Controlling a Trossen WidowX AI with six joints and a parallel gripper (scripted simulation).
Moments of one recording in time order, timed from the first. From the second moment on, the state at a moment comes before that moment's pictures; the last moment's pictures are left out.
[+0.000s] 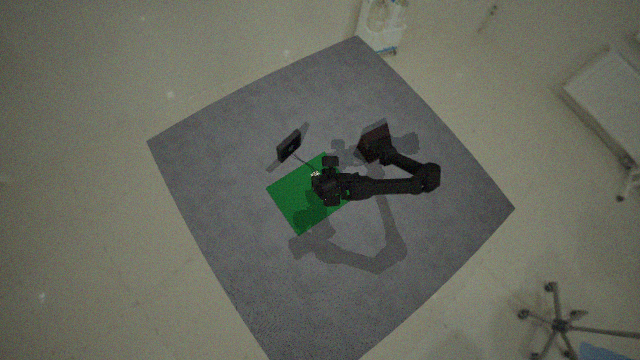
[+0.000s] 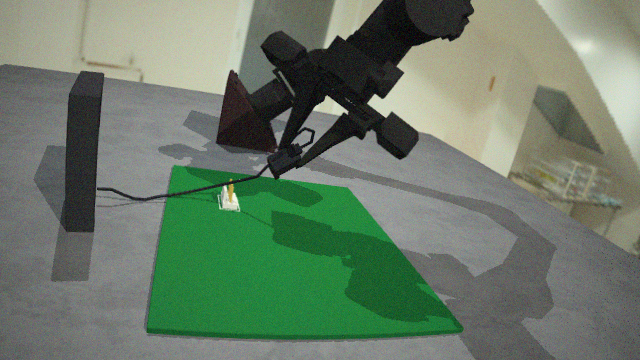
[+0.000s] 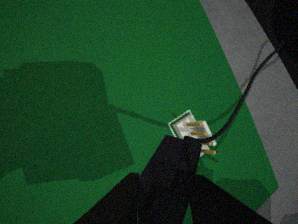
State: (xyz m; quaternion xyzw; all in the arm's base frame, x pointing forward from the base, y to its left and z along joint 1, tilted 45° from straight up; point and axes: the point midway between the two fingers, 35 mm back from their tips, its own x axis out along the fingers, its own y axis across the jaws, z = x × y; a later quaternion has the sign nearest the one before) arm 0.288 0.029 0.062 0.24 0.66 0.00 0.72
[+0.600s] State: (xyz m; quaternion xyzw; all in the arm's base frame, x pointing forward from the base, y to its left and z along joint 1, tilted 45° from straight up) arm 0.289 0.034 0.057 0.22 0.57 -0.07 0.79
